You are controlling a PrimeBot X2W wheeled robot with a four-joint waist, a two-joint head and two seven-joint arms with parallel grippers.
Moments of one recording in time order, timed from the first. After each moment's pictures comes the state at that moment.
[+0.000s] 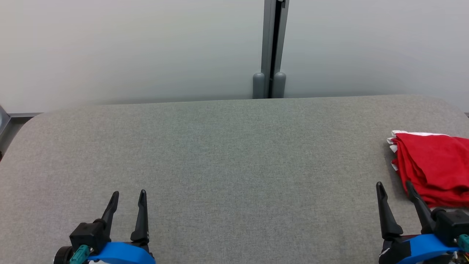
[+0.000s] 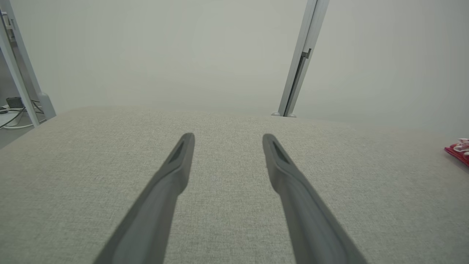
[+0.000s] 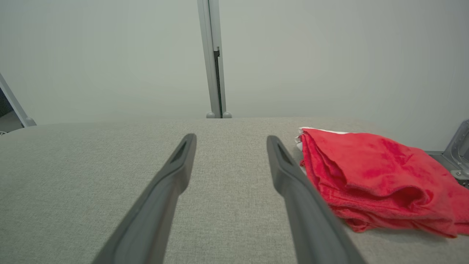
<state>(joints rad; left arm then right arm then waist) -0.05 0.20 -0.23 0.35 -0.39 -0.03 -0.26 0.05 -0.07 -0.10 0.05 0.13 0.13 -0.08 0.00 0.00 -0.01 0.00</state>
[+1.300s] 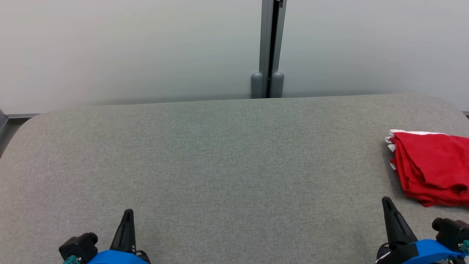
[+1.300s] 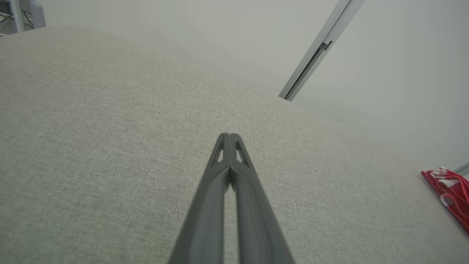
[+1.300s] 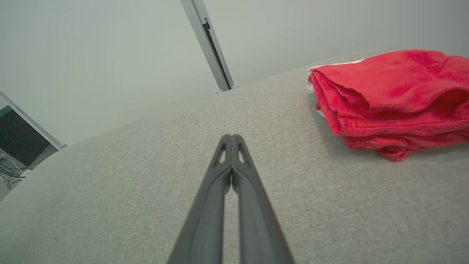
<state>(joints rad) 0.00 0.15 -0.17 0.39 -0.59 -0.06 -0.19 0.05 -0.05 -0.09 0.17 0.38 0.13 -0.05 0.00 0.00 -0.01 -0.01</state>
